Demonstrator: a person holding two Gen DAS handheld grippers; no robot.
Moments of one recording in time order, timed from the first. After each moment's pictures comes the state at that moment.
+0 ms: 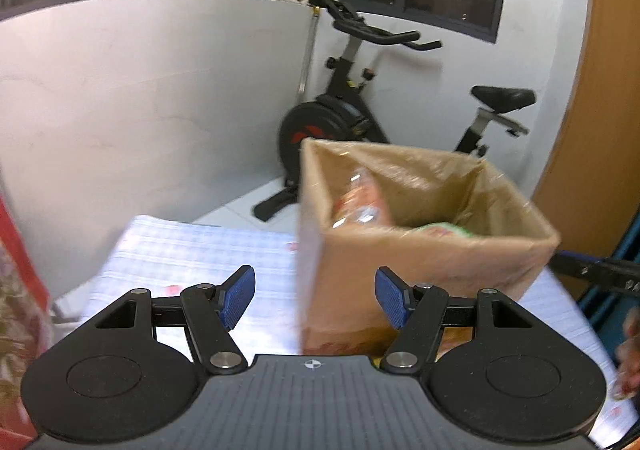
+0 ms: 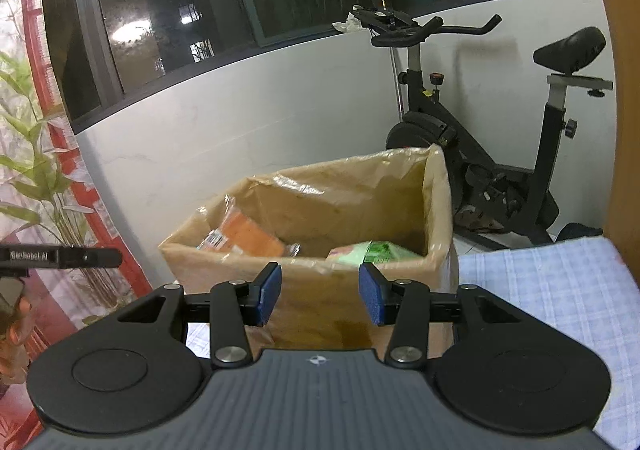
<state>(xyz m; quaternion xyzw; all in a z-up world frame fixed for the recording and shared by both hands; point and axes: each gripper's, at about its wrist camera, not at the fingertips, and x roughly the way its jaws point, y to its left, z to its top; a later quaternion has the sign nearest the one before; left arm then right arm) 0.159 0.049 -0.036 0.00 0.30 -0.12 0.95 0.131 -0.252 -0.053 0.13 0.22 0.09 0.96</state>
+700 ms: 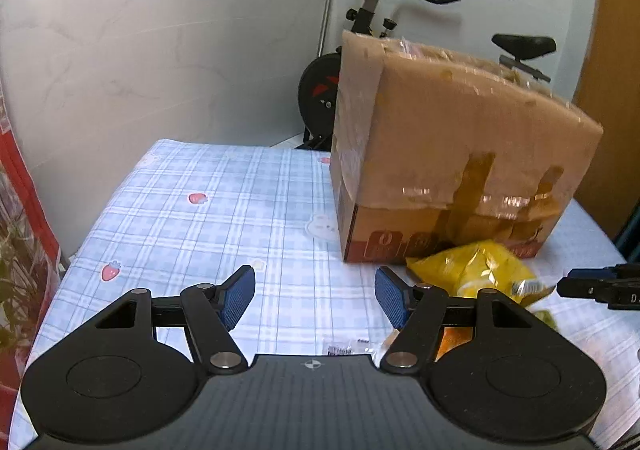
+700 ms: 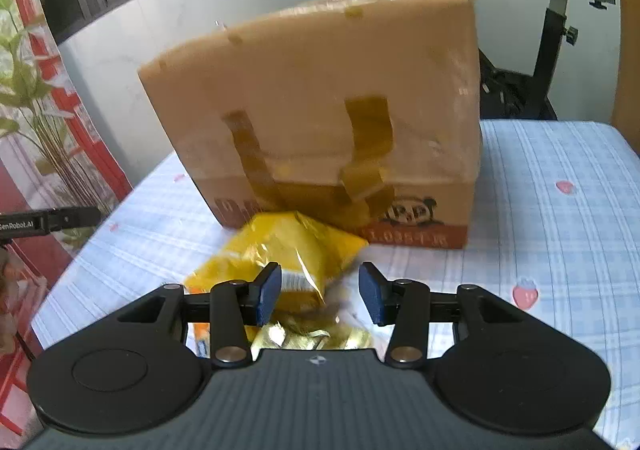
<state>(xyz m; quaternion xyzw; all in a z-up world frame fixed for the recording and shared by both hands) 0.131 0.080 -0.134 0.02 0.34 -0.11 0.93 0.111 -0.213 -0.165 0.10 0.35 0.08 0.93</state>
